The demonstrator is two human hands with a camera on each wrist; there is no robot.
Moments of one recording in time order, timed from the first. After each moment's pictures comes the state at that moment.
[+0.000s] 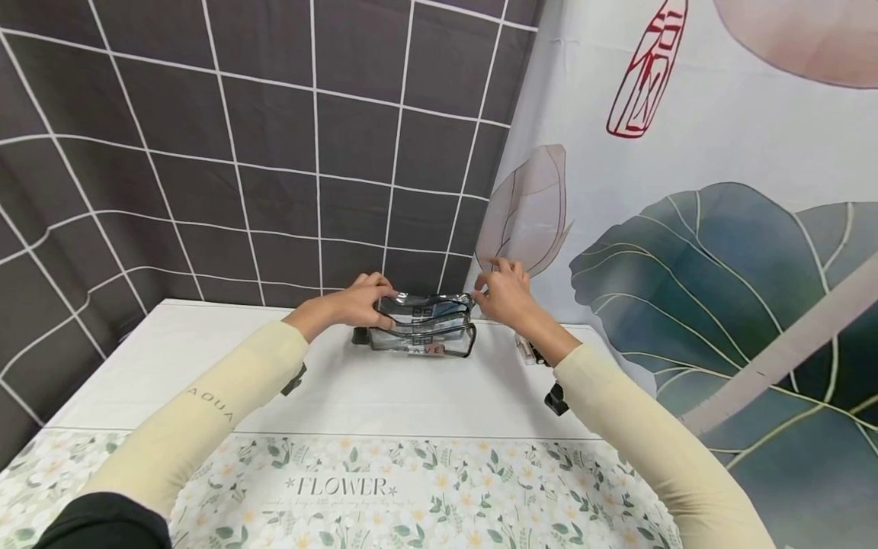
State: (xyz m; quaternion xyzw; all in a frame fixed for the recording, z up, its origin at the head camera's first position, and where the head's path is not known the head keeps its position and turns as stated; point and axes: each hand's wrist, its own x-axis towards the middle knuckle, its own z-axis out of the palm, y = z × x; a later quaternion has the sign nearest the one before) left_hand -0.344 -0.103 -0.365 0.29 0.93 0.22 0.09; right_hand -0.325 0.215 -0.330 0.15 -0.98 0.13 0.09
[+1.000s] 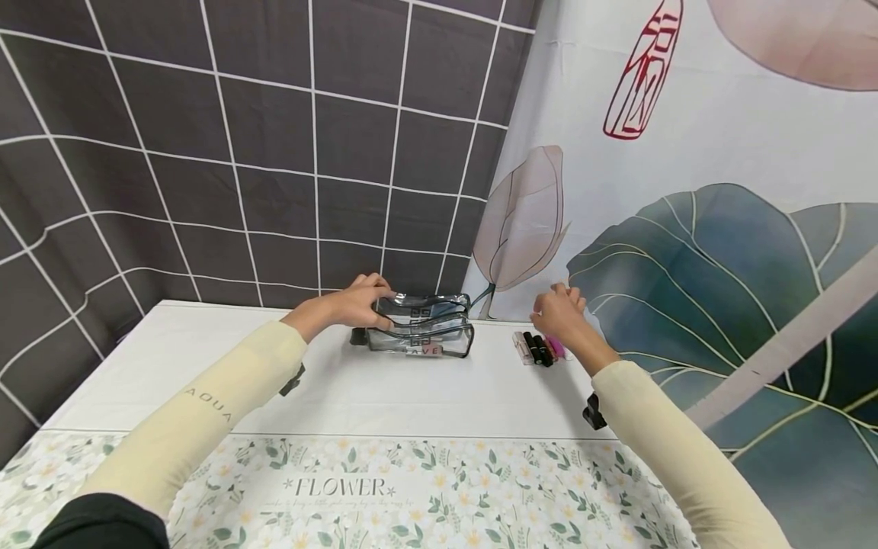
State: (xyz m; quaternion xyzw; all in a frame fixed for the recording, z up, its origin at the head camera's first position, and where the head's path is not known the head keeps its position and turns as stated) left_hand -0.345 -0.104 -0.364 0.29 0.93 0.21 0.10; right_hand -0.326 0.316 -0.357 0.05 -0.99 0.08 0.04
